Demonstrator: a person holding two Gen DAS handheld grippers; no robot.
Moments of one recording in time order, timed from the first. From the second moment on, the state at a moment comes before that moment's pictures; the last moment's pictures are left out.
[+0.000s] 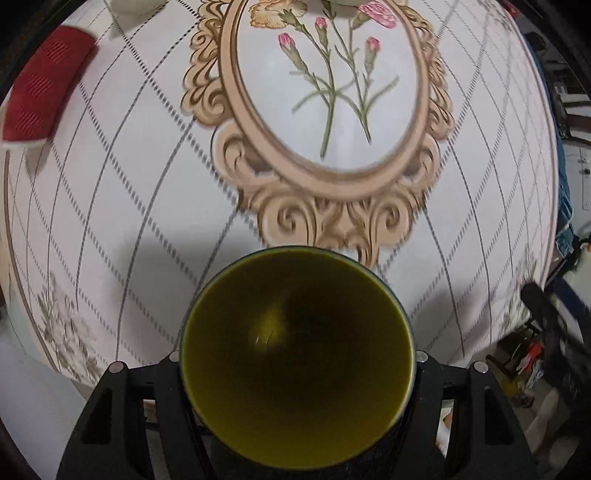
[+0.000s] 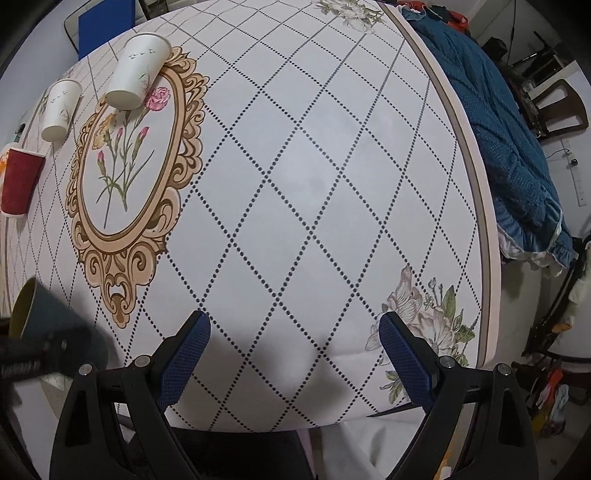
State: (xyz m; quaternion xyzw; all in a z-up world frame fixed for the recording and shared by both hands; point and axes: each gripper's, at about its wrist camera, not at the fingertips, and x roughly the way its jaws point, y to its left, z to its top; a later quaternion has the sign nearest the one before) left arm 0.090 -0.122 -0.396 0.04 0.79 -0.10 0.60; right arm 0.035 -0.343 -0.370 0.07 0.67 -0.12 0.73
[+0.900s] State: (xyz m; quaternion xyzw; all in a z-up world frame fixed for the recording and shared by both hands) left arm 0.148 -0.119 -0.437 0.01 0.80 -0.05 0.60; right arm 0.073 -0.356 -0.381 0.05 0.68 -0.15 0.71
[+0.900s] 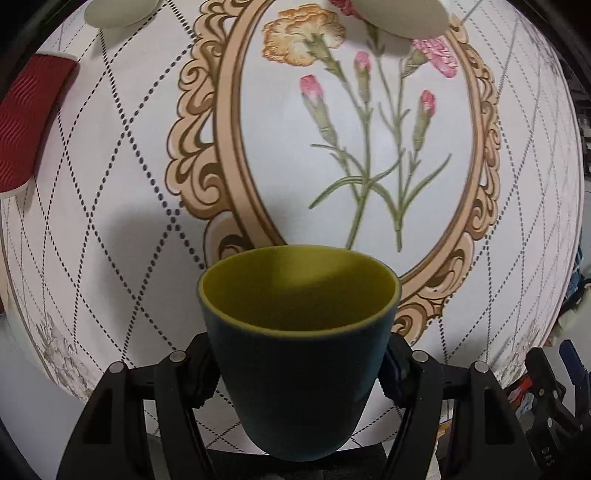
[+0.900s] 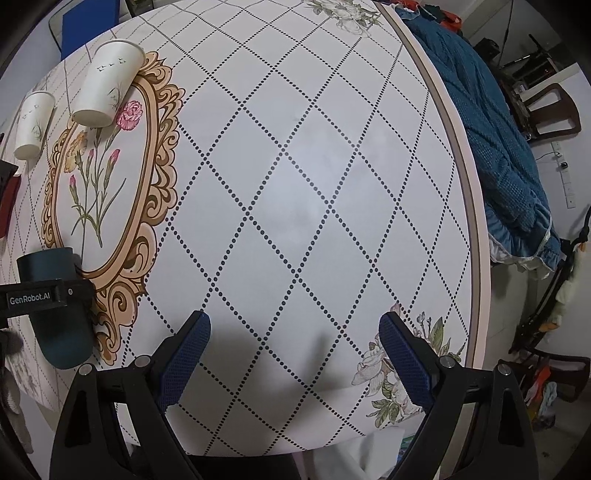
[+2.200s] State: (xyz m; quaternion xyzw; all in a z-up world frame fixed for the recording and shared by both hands) left arm 0.070 -0.008 -0.250 0.05 0.67 -0.03 0.74; right arm 0.034 -0.200 -0.281 0.11 0.64 -0.01 0.76
